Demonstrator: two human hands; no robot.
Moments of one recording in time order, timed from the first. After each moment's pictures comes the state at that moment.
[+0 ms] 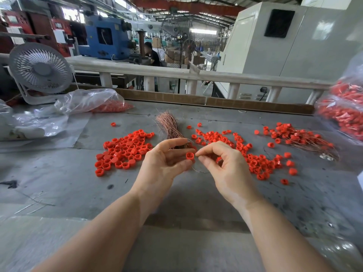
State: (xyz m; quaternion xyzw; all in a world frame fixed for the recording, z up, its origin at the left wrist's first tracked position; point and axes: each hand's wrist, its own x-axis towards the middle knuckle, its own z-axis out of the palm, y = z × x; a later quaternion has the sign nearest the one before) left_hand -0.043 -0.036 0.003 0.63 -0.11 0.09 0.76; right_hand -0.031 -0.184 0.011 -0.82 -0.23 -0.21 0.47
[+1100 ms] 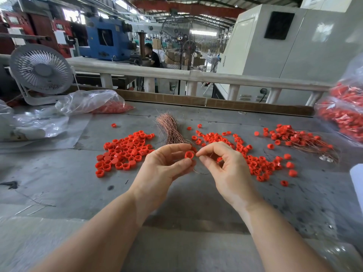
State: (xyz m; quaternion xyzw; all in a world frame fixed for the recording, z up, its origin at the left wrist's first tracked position) left_hand -0.041 -0.036 0.003 0.55 -0.08 0.03 0.83; right_hand -0.028 -0.185 0.009 -0.81 -0.24 -0.23 0.48
